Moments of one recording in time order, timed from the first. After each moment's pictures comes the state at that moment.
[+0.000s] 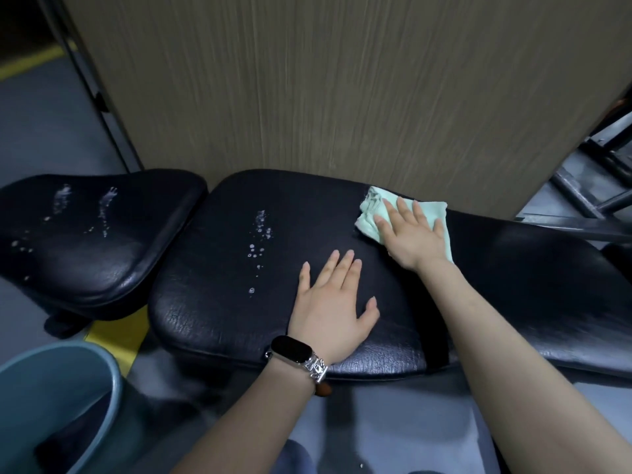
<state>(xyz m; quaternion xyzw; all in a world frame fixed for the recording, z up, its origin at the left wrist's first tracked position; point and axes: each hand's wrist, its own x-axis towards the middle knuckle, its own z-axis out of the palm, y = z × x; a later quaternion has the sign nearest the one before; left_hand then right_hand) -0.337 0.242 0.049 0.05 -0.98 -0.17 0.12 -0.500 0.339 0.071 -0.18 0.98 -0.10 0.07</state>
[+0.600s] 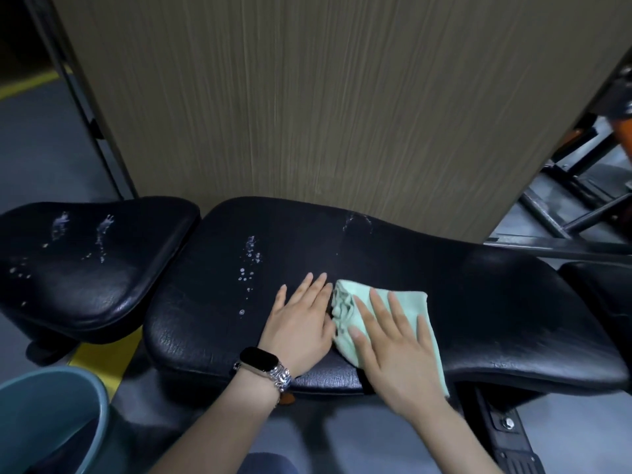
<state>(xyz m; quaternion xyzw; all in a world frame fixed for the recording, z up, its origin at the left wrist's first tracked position) -0.326 0.221 0.066 0.04 -0.99 -0.16 0.04 -0.350 0.384 0.058 -0.25 0.96 -0.11 0.01</state>
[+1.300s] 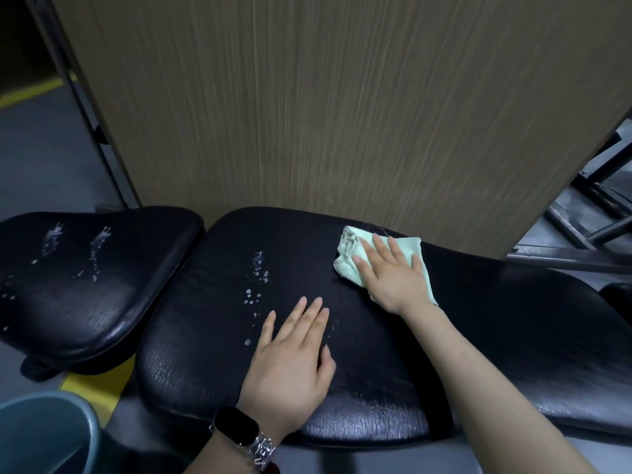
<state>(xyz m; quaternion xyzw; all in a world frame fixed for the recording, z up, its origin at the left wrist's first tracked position) -0.314 0.199 0.048 0.05 -0.98 -0.12 0.13 -0.496 0.316 0.072 -0.24 0.97 -0.09 0.07</state>
